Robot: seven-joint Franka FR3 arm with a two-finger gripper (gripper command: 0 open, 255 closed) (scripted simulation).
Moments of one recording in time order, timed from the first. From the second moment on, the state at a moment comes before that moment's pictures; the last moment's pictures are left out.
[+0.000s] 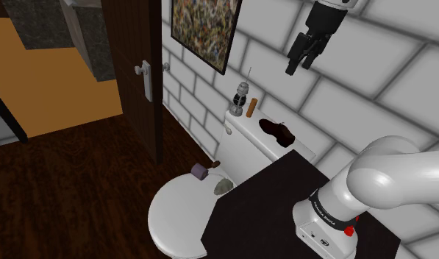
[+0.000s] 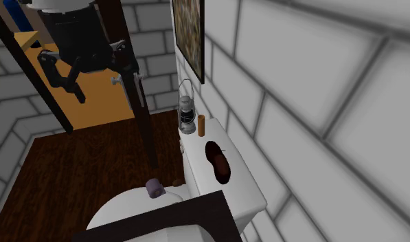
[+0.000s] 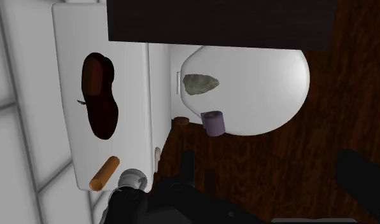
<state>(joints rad) 0.00 -0.79 0.04 -2.36 0.00 1.60 -0.03</state>
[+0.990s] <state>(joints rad) -0.10 -0.66 -0.16 -2.61 -0.11 2.00 -0.19</state>
